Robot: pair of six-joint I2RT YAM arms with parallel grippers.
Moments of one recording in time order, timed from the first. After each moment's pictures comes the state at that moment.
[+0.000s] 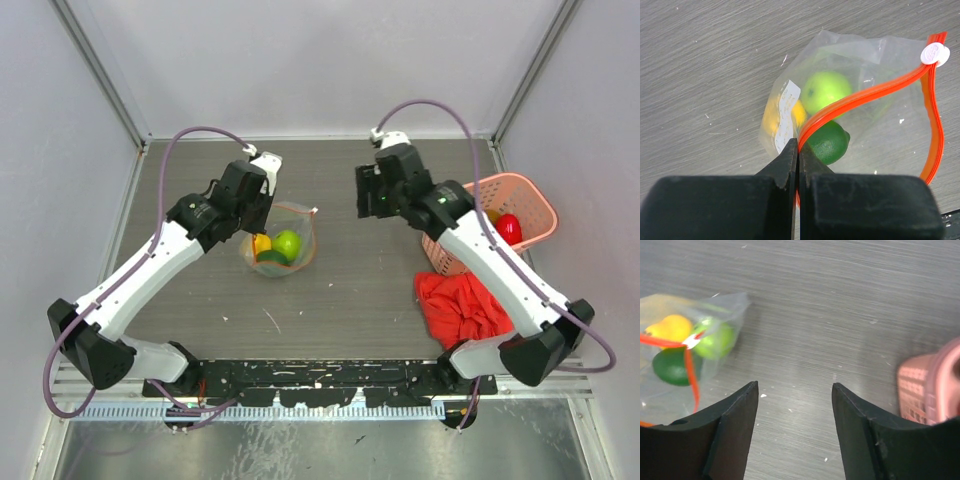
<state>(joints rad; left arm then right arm) -0.65 1.35 1.39 -0.80 -0.26 -0.14 0.66 1.38 1.50 -0.81 0.25 0.31</state>
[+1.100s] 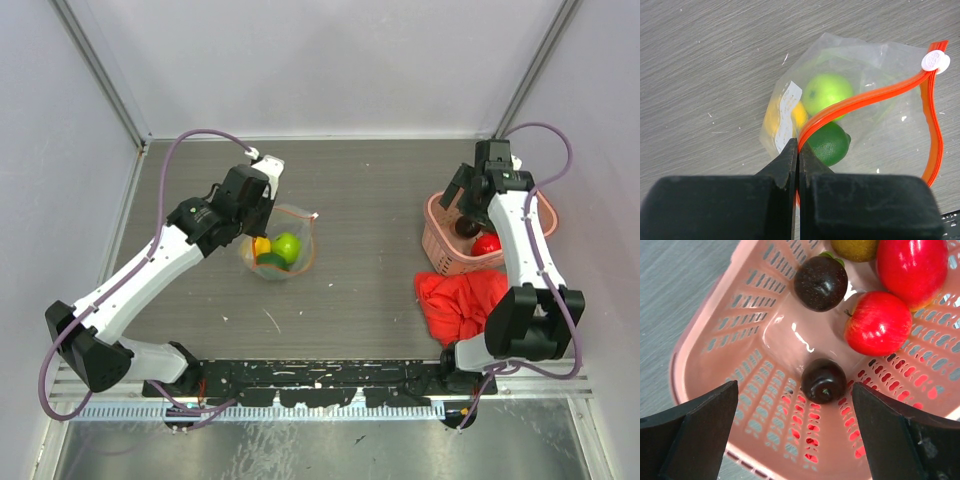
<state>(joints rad) -0.69 1.33 1.38 -0.80 -0.29 -0.14 -0.09 1.44 1.37 -0.92 0.19 0.46</state>
